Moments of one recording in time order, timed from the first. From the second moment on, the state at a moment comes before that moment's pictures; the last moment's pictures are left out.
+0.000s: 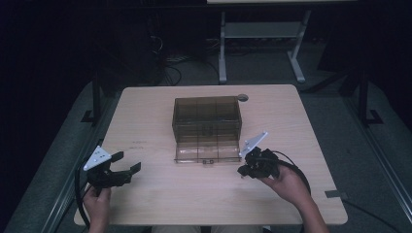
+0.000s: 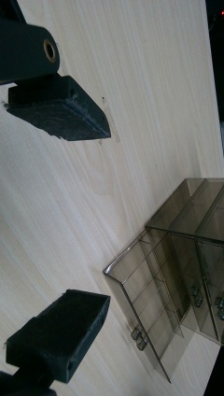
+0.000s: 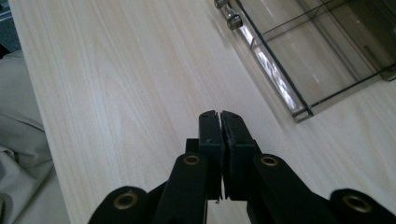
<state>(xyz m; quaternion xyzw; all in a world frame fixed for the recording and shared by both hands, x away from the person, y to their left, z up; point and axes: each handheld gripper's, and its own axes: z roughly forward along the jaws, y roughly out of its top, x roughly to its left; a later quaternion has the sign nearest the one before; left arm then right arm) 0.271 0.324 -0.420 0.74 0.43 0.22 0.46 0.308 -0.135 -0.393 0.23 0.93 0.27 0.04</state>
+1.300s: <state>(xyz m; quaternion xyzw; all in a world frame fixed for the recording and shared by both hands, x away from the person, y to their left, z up) 0.274 0.326 -0.420 0.74 0.43 0.22 0.46 0.373 -0.098 -0.367 0.22 0.93 0.29 0.03</state>
